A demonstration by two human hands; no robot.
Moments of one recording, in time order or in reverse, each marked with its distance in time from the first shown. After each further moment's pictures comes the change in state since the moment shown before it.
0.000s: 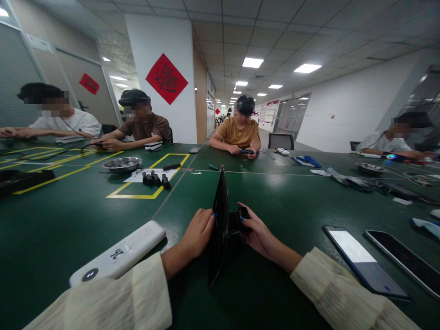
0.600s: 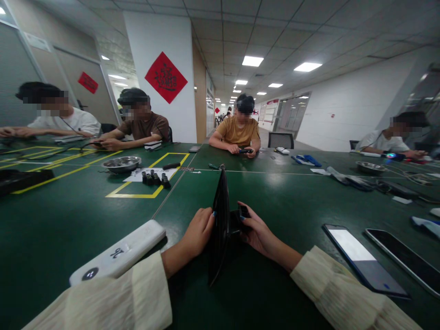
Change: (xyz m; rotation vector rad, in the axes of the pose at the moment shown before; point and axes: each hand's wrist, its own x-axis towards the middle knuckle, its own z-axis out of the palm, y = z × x) left_hand 0.000 -0.004 0.004 -0.025 0.008 -0.025; right_hand -0.002 -0.002 0.004 -0.001 0.023 -0.001
